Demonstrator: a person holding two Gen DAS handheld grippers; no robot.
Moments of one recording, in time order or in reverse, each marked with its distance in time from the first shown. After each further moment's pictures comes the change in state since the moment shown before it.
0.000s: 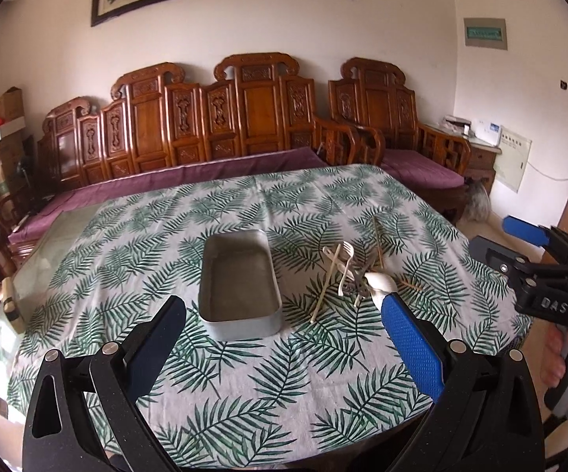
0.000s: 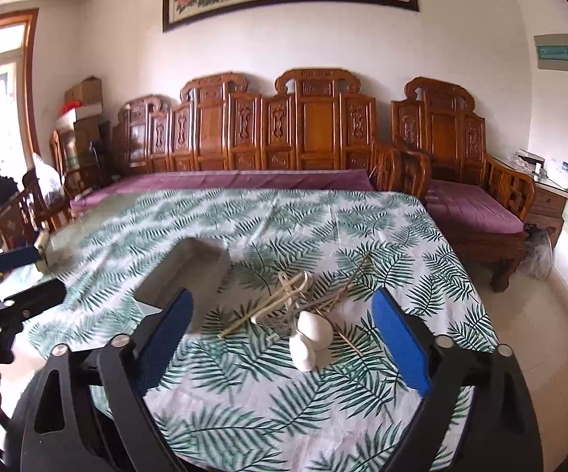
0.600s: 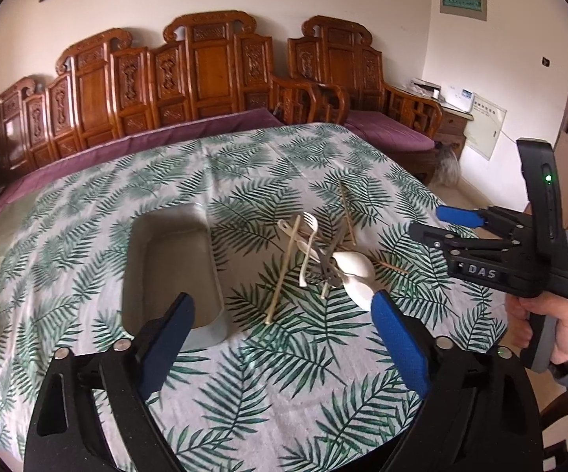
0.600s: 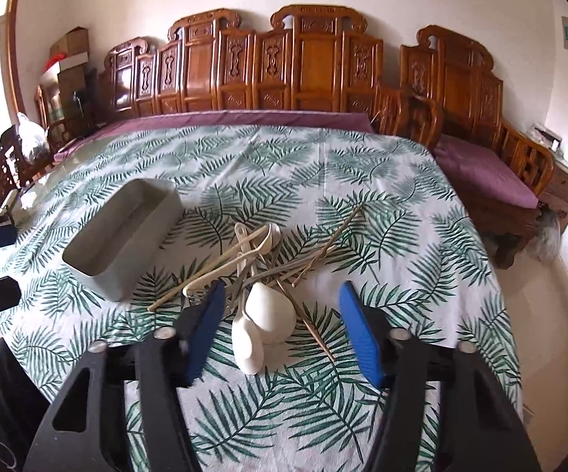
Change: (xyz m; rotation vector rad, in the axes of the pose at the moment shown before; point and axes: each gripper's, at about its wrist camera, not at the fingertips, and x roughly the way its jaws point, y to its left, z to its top) left arm 0.094 -0.024 0.007 0.038 0.143 -0.164; right arm 0.123 -0.056 -0.016 -0.029 0.217 0.008
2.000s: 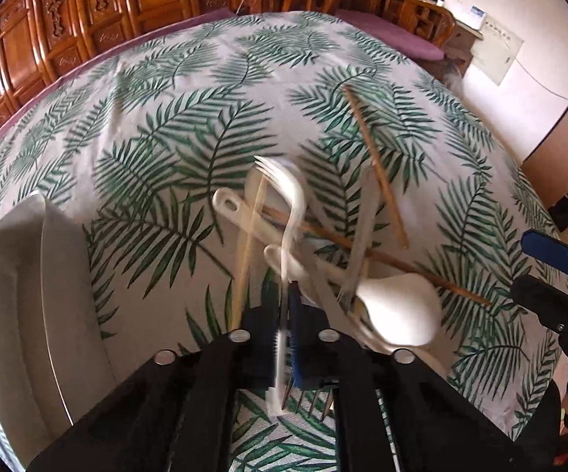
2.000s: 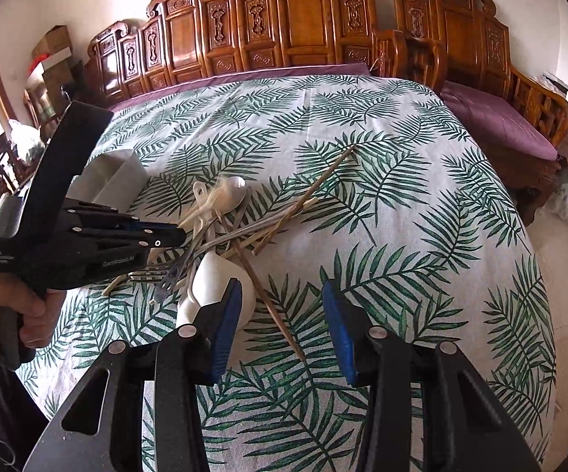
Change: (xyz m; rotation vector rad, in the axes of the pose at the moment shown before) left arm 0.231 -0.016 0.038 0.065 0.367 -0.059; right arm 0.064 -0.049 -0.017 0.081 0.134 0.056
